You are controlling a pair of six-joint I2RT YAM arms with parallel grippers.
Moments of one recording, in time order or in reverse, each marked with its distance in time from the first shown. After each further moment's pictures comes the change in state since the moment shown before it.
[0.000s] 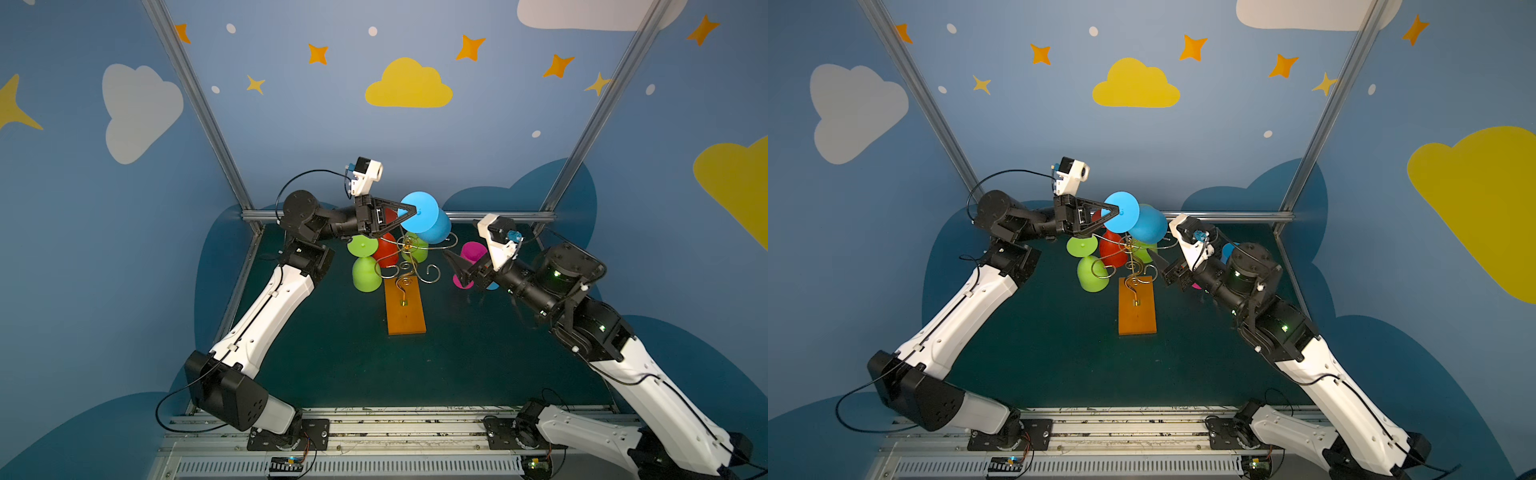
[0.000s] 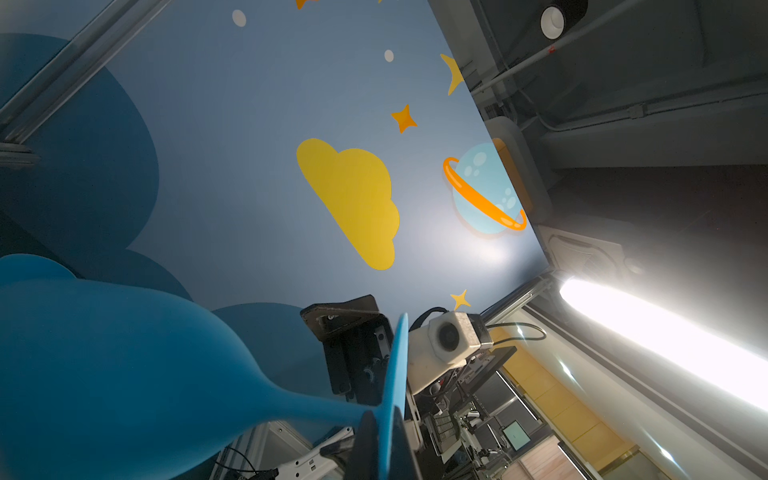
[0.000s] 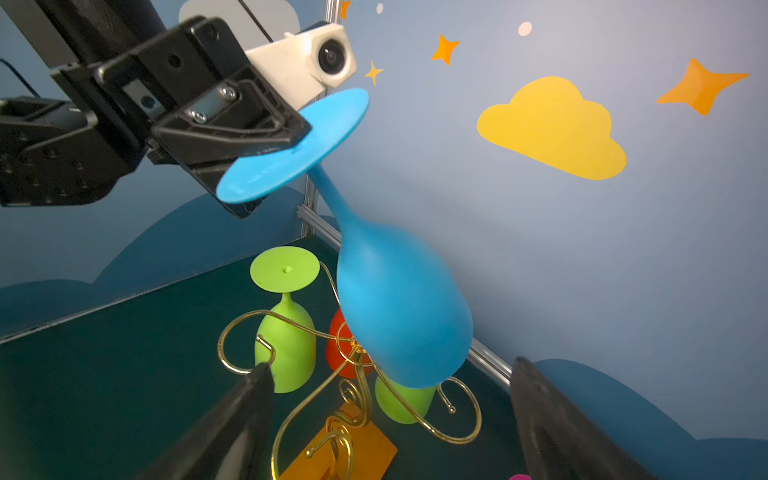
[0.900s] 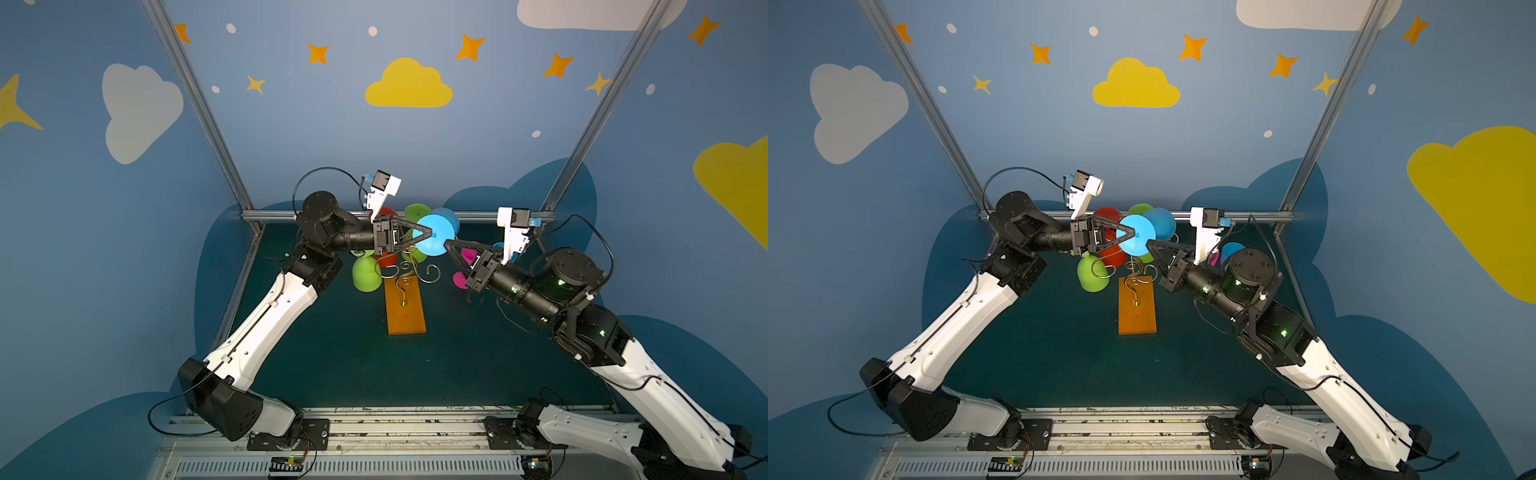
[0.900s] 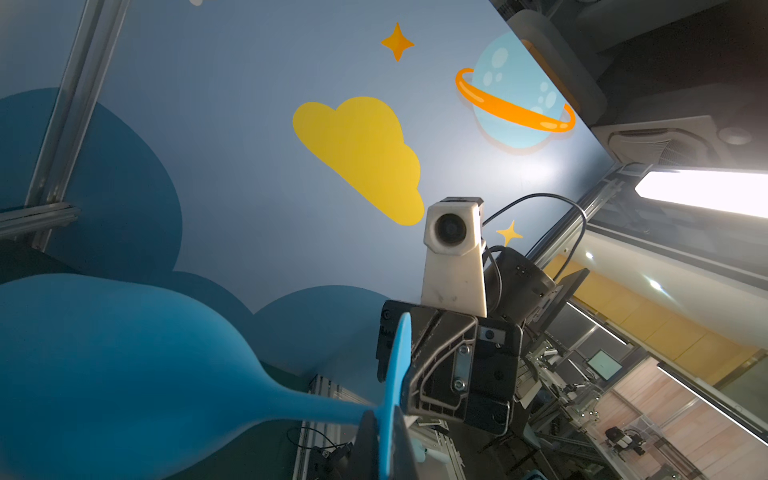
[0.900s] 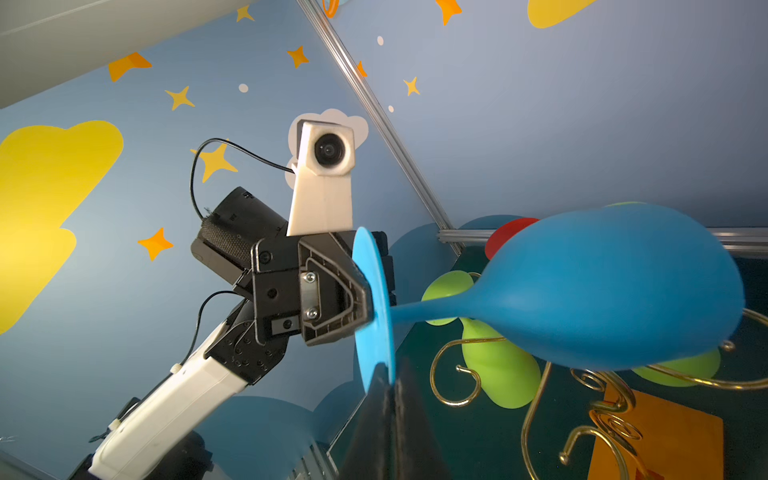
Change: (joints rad) left arm -0.103 -0.048 0.008 -0.301 -0.023 0.511; right arm 0.129 -0.027 -0.004 0.065 -0.015 0.849
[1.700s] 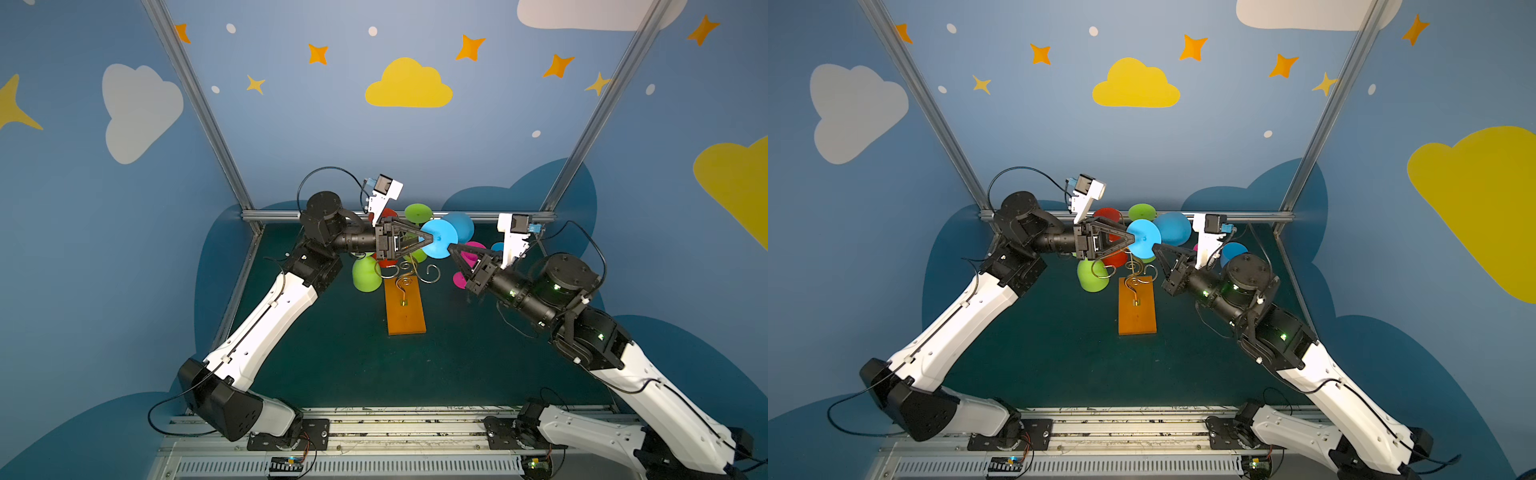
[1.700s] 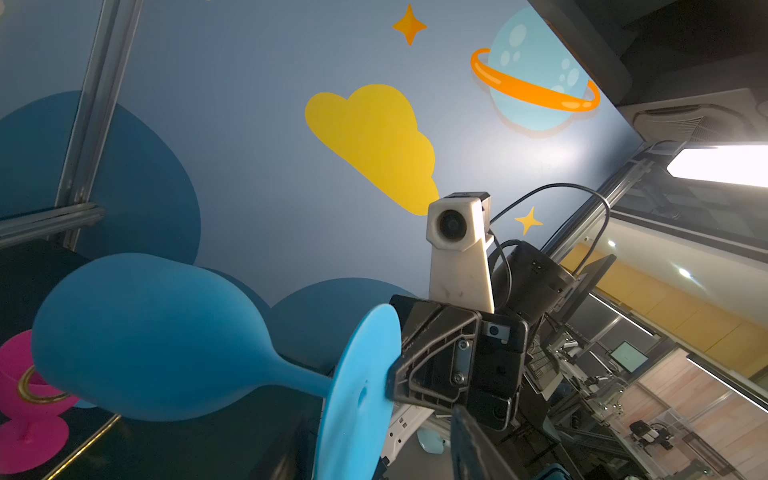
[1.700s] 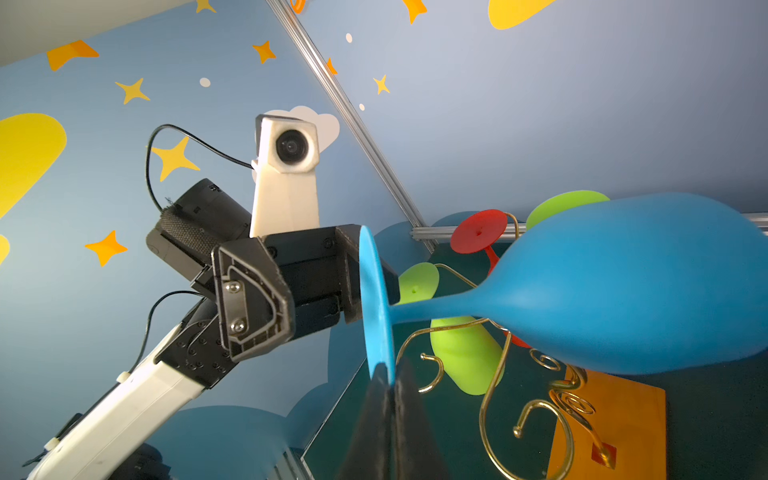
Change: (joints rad) left arm -0.008 -0.001 0.001 -0.105 -0.013 0.150; right arm 0.000 -0.023 -0.045 -0.016 0.060 -0.011
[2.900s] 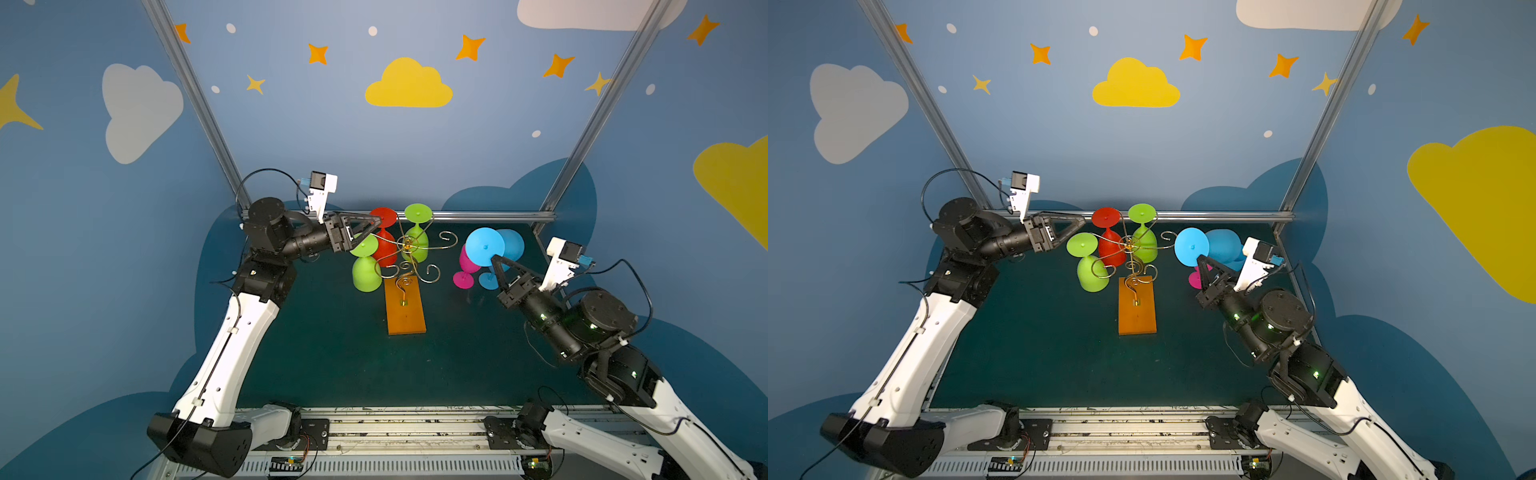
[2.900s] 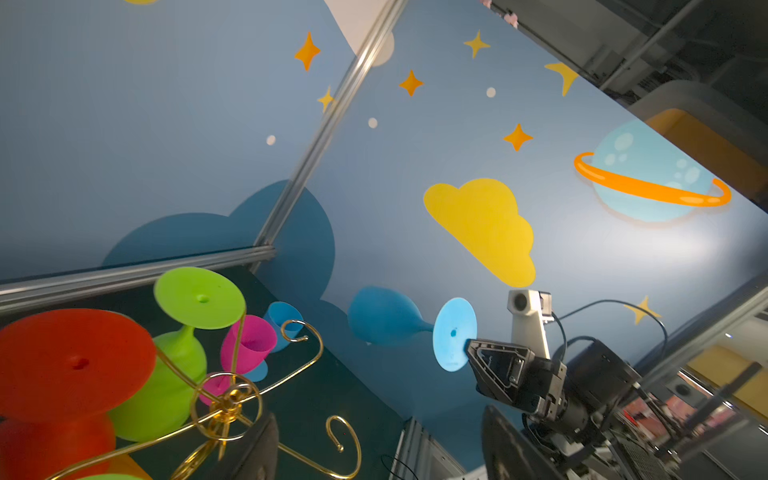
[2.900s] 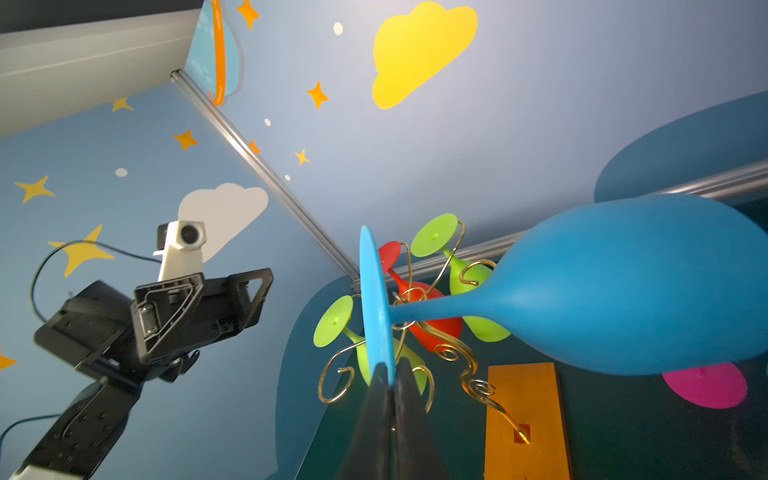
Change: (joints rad) left arm 0.255 -0.177 -0.100 -0.150 -0.109 0.036; right arm 0.010 -0.222 -0.168 -0.037 0.305 0.043
